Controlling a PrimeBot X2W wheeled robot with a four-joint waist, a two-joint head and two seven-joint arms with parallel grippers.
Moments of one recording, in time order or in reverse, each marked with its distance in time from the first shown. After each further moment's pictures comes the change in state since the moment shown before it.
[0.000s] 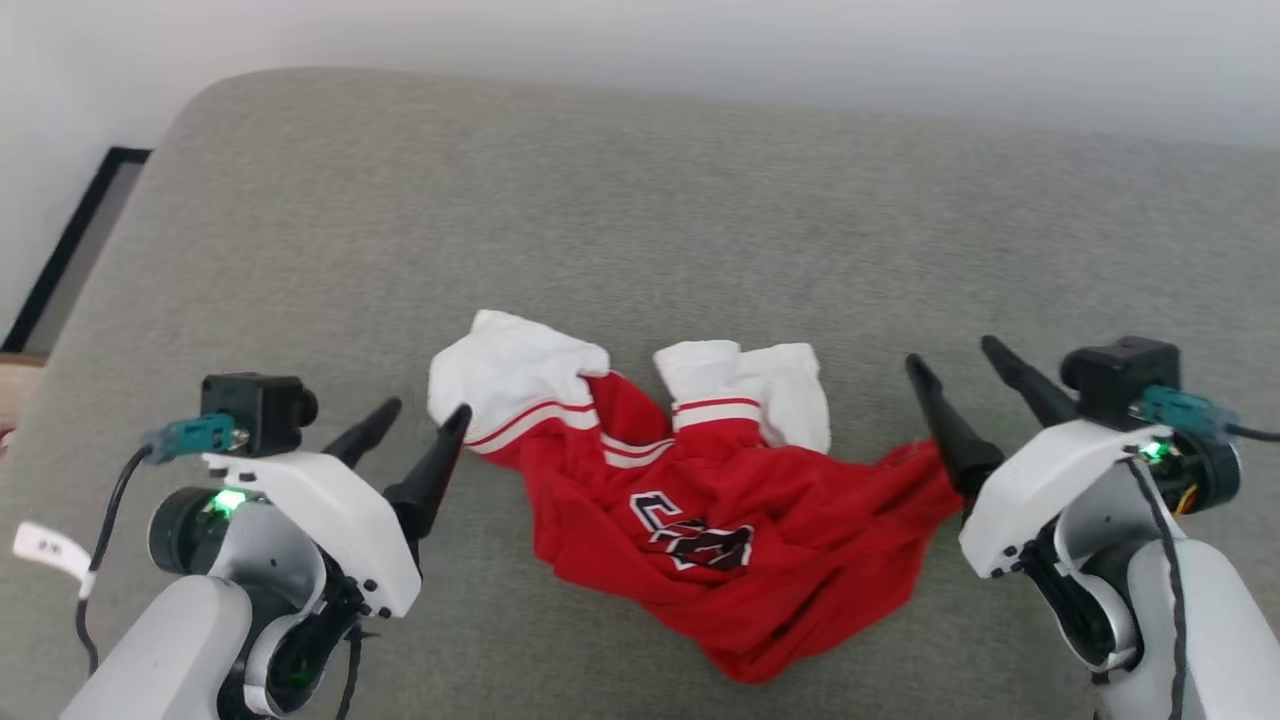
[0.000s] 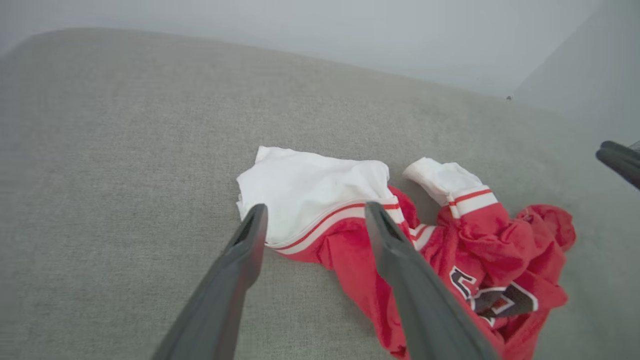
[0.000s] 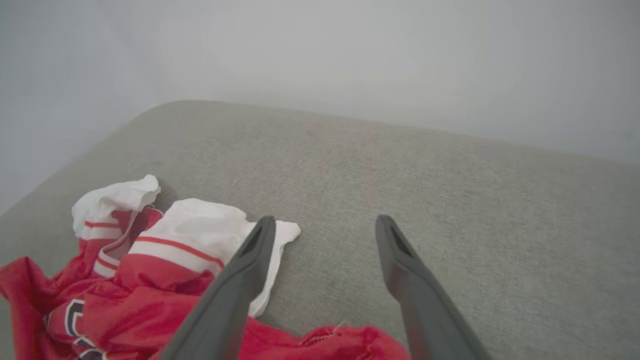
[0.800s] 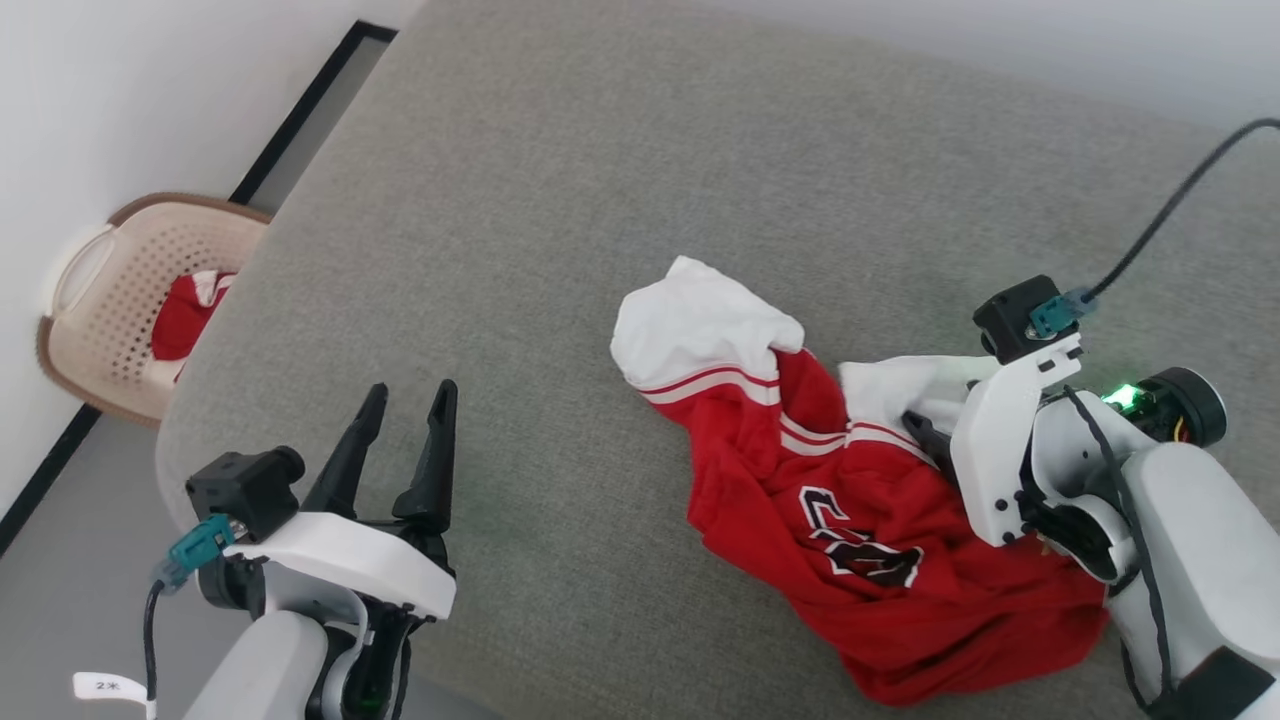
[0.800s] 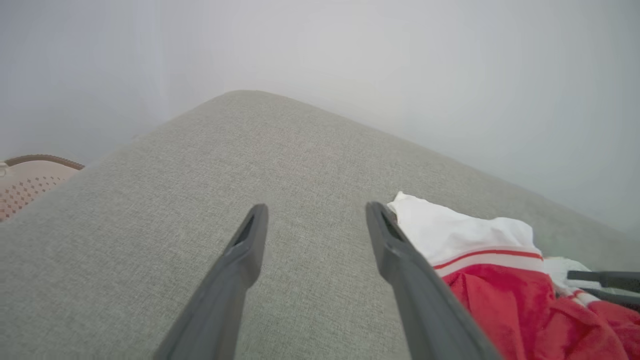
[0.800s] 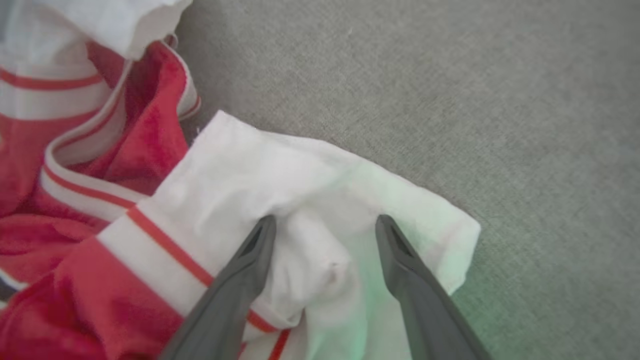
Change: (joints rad) left arm 0.035 -0.195 0.056 0.254 0.095 -0.099 -0.519; right arm -0.217 -0.152 0.210 0.184 0.060 0.000 0.419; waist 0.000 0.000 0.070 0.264
